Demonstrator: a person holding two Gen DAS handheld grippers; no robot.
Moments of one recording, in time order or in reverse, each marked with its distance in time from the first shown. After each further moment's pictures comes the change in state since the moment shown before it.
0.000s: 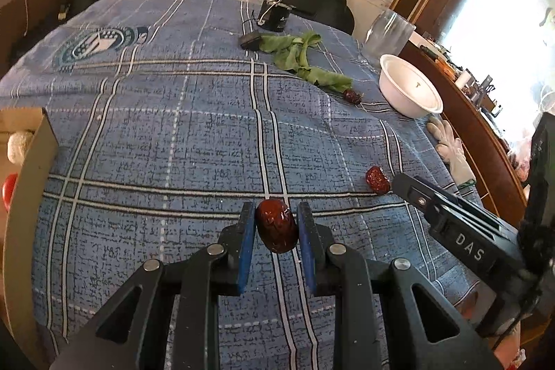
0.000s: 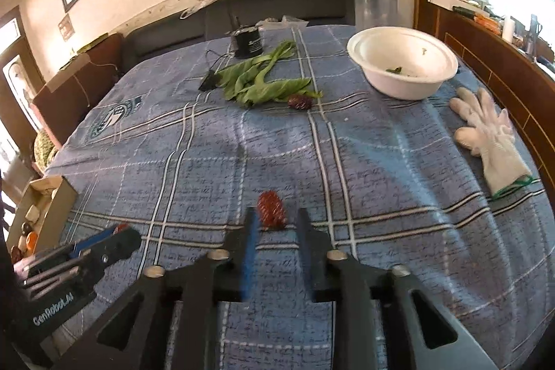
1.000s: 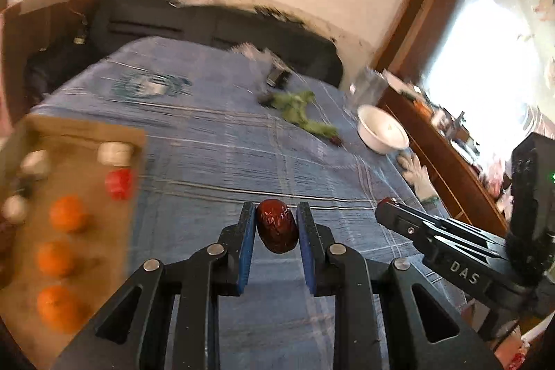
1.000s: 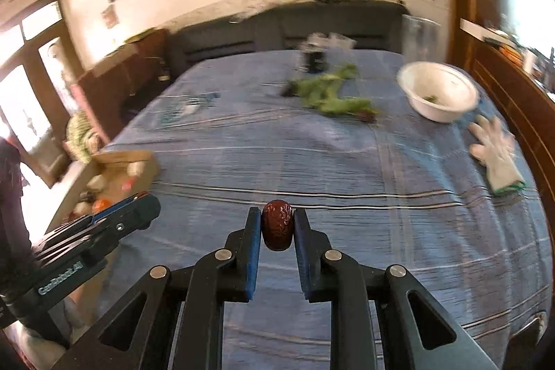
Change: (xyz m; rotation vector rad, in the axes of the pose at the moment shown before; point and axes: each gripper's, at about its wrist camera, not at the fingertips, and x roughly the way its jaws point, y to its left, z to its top) left arm -0.139 0.039 -0.042 -0.023 -0.231 -0.020; right arm -0.089 0.081 -0.031 -0.118 -0.041 0.152
